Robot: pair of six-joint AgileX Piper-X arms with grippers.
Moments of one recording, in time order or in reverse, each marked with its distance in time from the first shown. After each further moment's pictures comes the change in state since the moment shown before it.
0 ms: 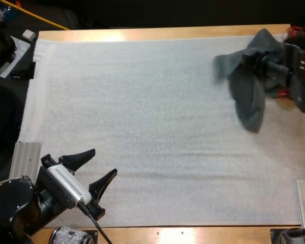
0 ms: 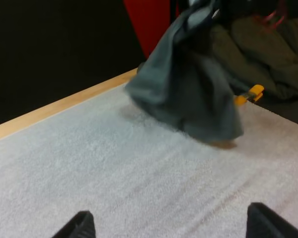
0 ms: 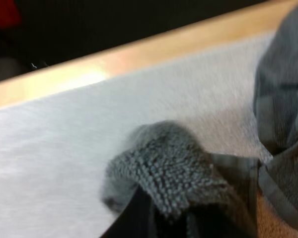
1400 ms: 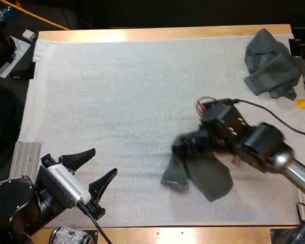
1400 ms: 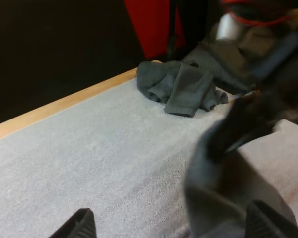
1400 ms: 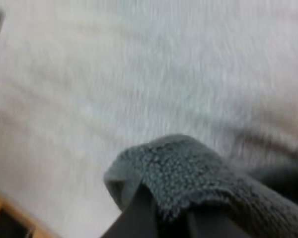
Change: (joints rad) left arm -0.003 0.000 0.000 -0.009 0.001 -0.009; right arm 0.664 -0.204 0.094 0.408 -0.052 0.209
